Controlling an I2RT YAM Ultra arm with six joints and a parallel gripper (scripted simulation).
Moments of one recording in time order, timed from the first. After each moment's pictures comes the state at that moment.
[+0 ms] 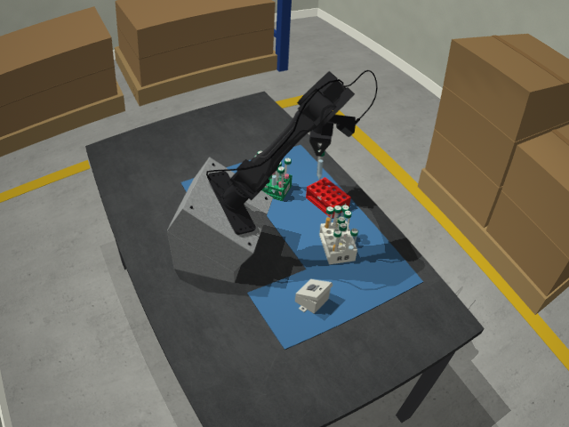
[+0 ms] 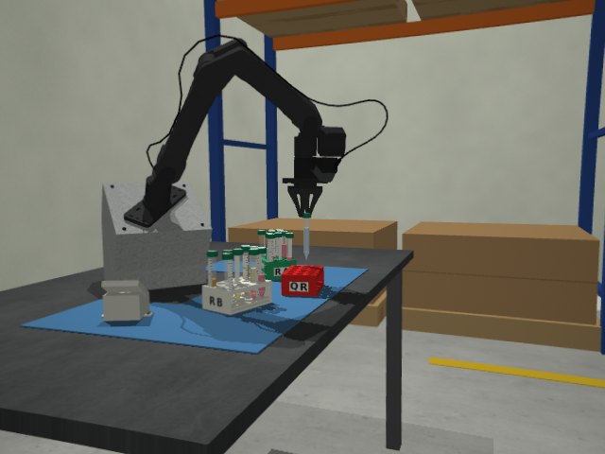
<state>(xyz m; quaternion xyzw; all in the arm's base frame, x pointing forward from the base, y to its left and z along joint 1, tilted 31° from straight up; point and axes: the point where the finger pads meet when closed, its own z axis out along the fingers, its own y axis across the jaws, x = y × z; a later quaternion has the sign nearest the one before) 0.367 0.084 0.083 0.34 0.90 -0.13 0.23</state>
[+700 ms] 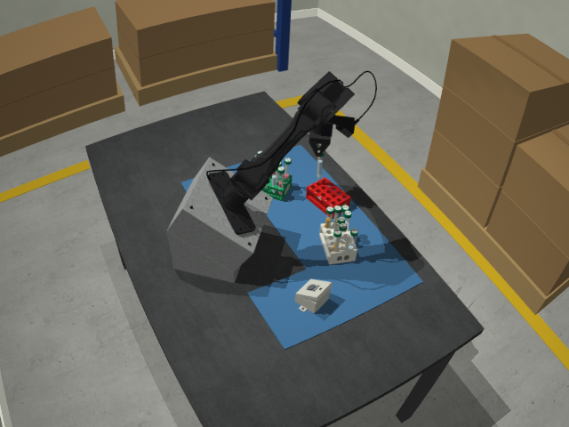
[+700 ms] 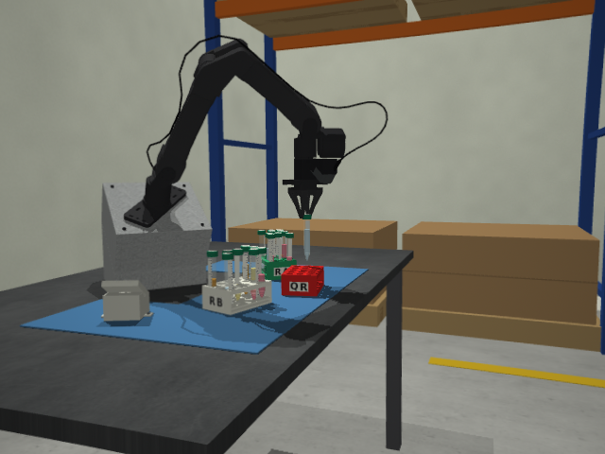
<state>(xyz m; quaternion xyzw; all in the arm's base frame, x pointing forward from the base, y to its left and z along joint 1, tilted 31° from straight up) 0.369 0.084 0.079 0.34 0.90 -0.12 0.23</state>
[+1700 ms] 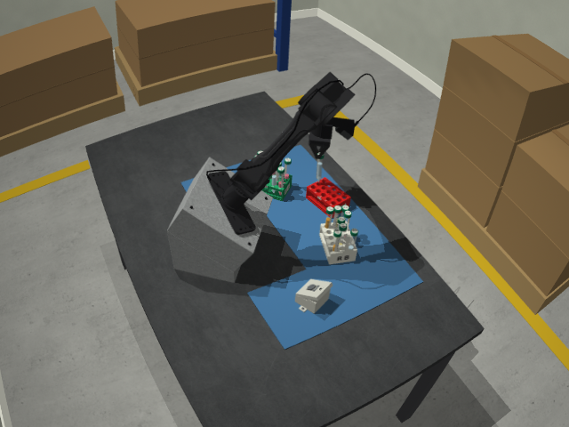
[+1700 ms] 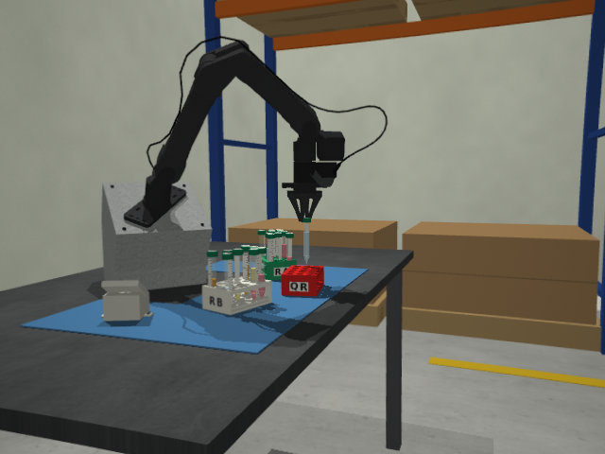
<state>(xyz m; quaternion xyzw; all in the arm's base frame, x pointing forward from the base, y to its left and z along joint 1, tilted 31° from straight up) 0.370 0.080 0.072 0.34 0.90 -0.12 0.23</state>
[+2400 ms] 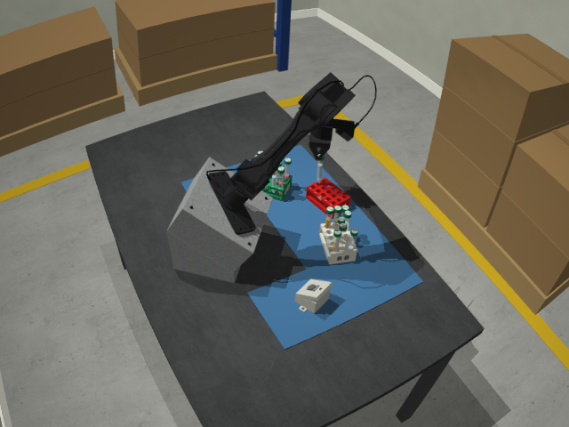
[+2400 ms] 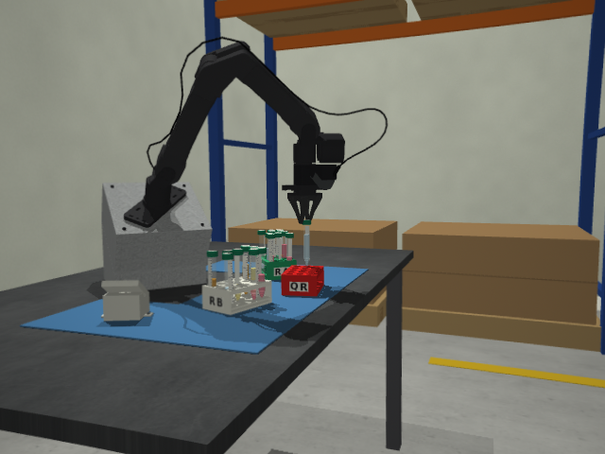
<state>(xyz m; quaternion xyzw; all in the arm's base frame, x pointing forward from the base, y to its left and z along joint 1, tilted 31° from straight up) 0.372 0.077 0.068 0.34 0.90 -0.12 0.24</state>
